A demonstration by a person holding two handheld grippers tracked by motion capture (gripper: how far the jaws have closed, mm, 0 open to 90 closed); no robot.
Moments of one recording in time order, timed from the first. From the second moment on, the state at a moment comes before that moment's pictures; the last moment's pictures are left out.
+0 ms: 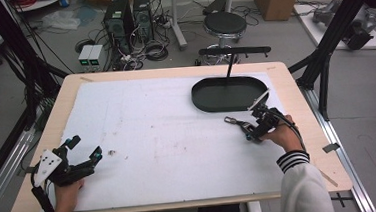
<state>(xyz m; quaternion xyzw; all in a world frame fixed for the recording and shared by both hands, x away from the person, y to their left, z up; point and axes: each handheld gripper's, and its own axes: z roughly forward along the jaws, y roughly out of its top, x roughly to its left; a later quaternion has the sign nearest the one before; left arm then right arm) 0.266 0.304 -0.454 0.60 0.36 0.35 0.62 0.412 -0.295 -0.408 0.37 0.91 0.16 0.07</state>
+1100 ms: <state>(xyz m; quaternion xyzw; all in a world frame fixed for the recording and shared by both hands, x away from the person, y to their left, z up) 0.267 0.304 -0.454 0.60 0.37 0.35 0.62 0.419 -0.289 -0.410 0.38 0.92 0.13 0.05</state>
